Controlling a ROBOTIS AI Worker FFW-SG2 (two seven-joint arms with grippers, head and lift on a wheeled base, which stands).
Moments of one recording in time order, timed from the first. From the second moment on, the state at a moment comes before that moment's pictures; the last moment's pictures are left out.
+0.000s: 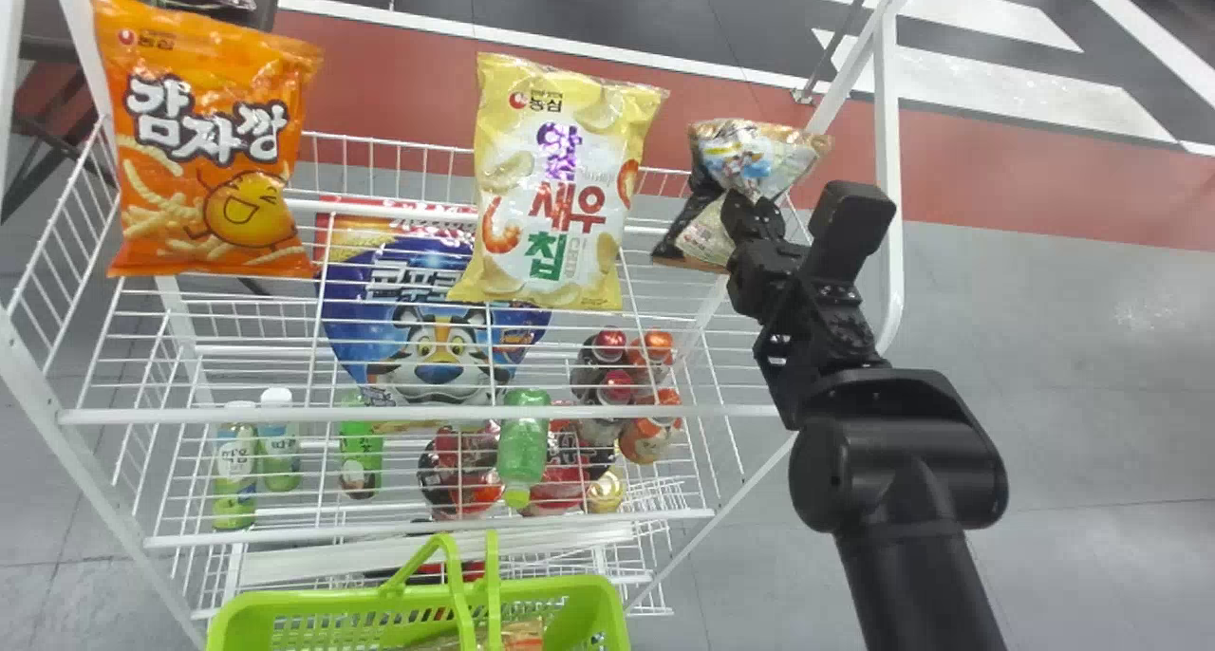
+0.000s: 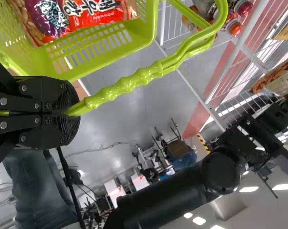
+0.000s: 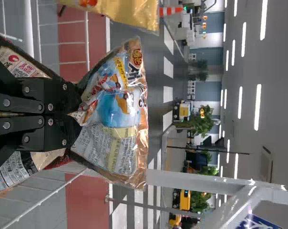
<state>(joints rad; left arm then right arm) 0.84 0.16 -0.19 -2.34 0.36 0.91 -0.71 0.02 -0.20 -0.09 -1.69 -0.19 0.26 -0.03</state>
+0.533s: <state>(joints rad) 0.84 0.16 -0.19 -2.35 0.35 0.90 -0.72 0.32 -0.20 -0.11 -2.26 -0.31 0.63 0.00</state>
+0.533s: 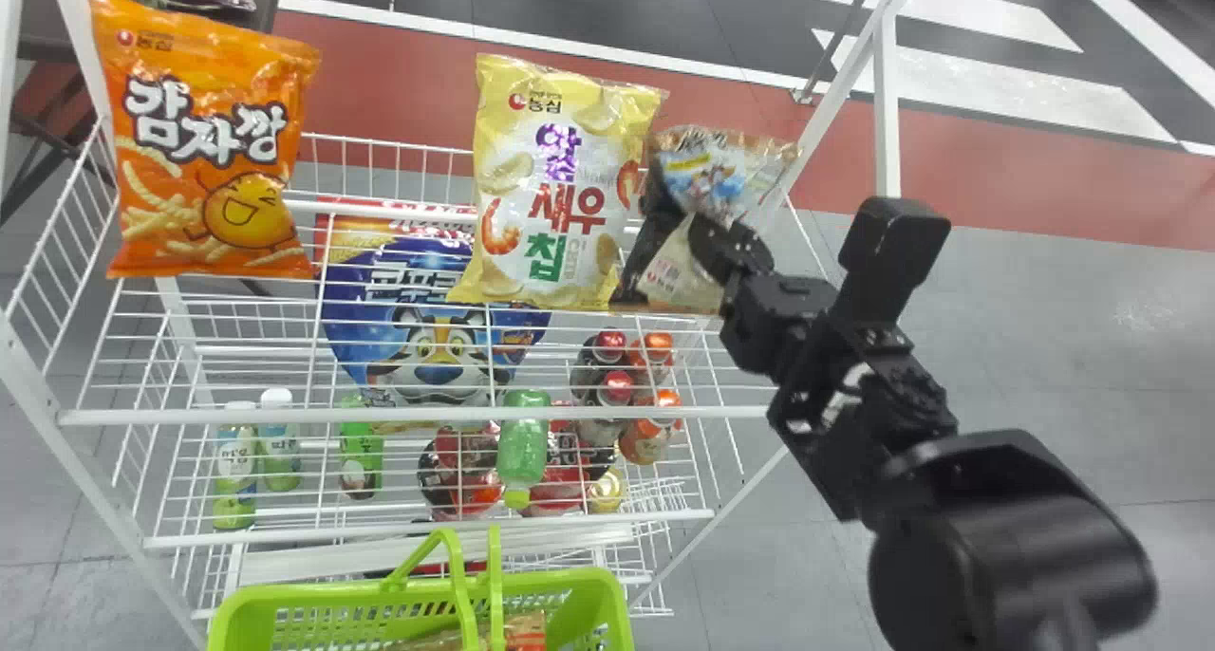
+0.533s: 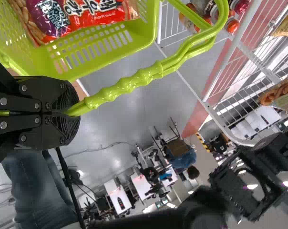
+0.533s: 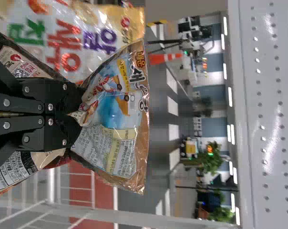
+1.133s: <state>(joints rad) 0.83 0.16 -0.20 -2.34 0.35 0.90 -0.72 0.59 -0.19 -0.31 -2.61 -0.53 1.34 0.11</state>
